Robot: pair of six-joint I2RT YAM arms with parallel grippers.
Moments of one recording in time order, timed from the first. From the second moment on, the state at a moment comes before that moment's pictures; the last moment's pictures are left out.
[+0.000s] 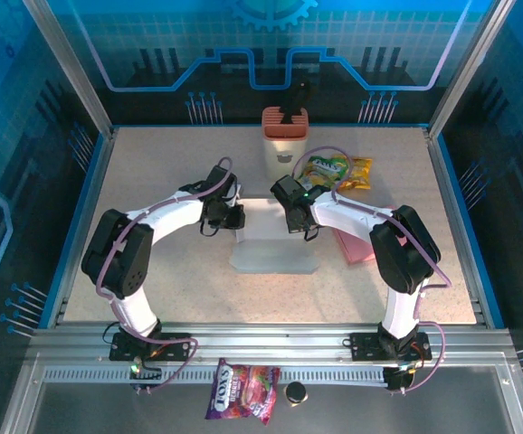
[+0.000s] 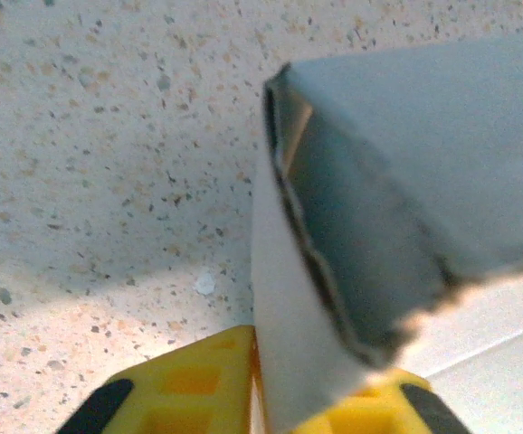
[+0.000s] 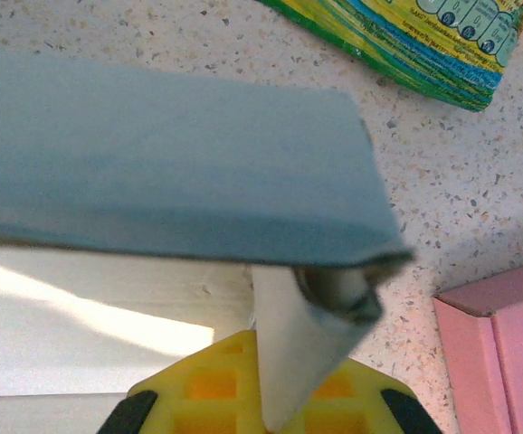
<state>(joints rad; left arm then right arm) -0.42 1.76 1.13 -0.51 0.17 -0.38 0.66 1.85 1.28 -0.74 0.39 0.54</state>
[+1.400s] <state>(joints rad) -0.60 1.91 1.37 -0.81 -0.30 -0.73 0.65 1.85 1.28 -0.72 0.34 0.56</state>
